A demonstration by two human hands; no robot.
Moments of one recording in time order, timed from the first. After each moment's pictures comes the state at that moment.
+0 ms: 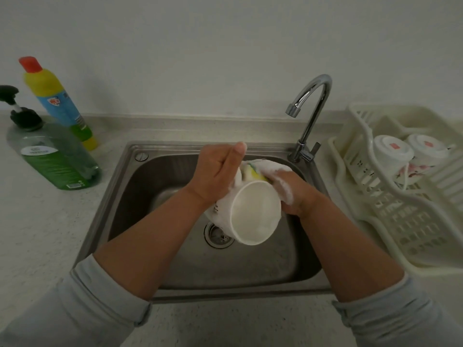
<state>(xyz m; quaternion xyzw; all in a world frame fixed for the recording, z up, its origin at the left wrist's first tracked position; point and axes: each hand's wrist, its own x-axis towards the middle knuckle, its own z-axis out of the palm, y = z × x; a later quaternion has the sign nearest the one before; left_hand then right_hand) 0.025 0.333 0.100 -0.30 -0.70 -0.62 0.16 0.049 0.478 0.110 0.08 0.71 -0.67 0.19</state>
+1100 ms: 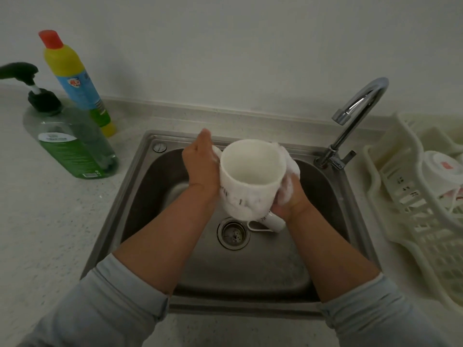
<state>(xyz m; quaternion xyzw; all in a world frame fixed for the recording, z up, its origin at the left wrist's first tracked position) -0.024 0.298 0.079 0.18 -0.56 -0.80 0.15 0.012 0.426 0.074 0.12 0.46 -0.87 0.10</state>
